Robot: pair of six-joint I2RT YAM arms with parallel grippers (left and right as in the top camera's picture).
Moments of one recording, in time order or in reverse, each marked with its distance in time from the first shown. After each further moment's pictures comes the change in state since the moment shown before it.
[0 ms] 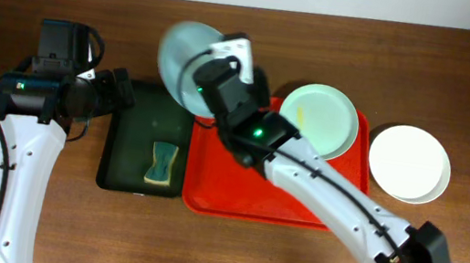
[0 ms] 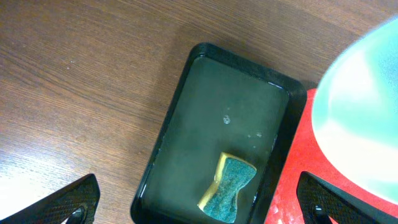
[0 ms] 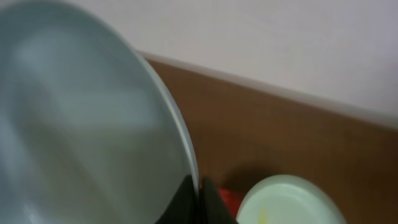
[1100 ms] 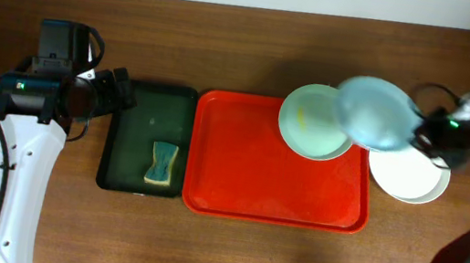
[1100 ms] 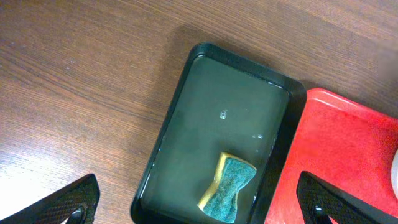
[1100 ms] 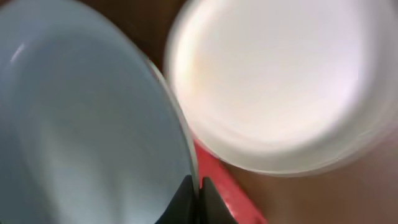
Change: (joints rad) left arm 0.000 0.000 0.000 0.000 0.000 0.000; right arm -1.152 -0.001 0.000 -0.659 -0.953 0.065
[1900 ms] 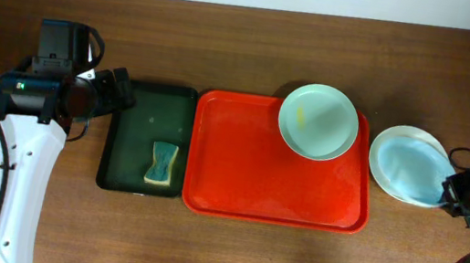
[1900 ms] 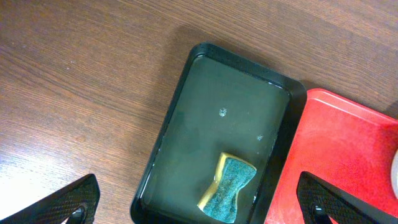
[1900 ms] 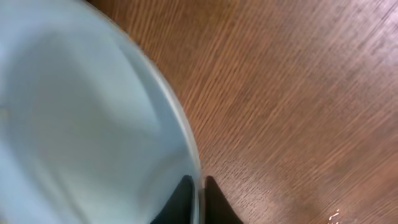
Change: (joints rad) left arm 0.000 0.000 0.000 0.000 0.000 0.000; right arm -0.272 -0.006 -0.265 0.095 0.189 0.136
